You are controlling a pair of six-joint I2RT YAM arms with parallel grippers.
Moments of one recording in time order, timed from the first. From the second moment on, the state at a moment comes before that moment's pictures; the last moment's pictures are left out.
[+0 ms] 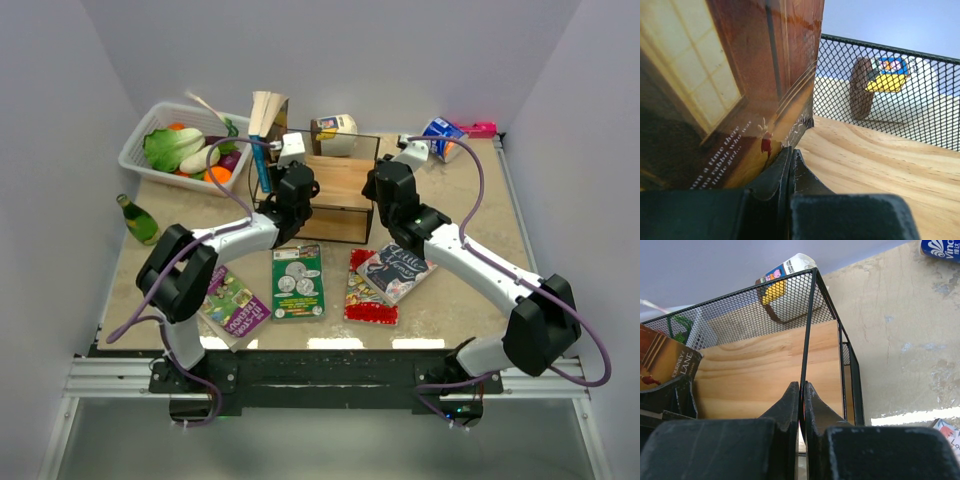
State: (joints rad) left arm -0.66 1.83 1.20 0.48 -0.90 -0.13; right arm 0.63 1.43 1.12 0.00 0.58 0.60
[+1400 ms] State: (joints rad) left arm -0.75 1.68 1.14 0.45 -0.77 -0.18; right arm 0.63 1.39 1.10 -0.10 0.53 0.62
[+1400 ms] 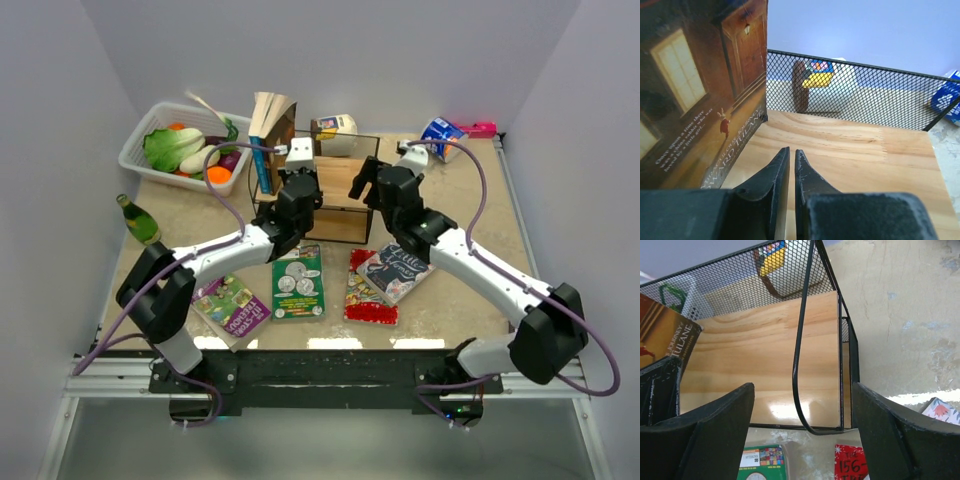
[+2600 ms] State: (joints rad) left arm -1.07 1.10 0.49 0.16 -0.21 -0.62; right arm 0.63 0.65 0.45 -0.45 0.29 1.08
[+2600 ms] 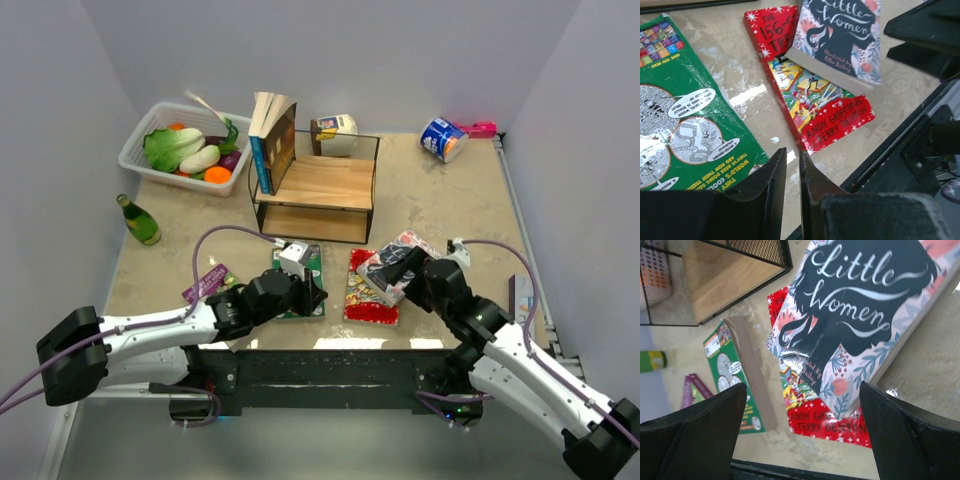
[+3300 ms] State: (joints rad) left arm -1.07 0.99 0.44 0.17 -0.18 -0.68; right arm 0.64 0.38 0.17 -0.52 0.27 1.49
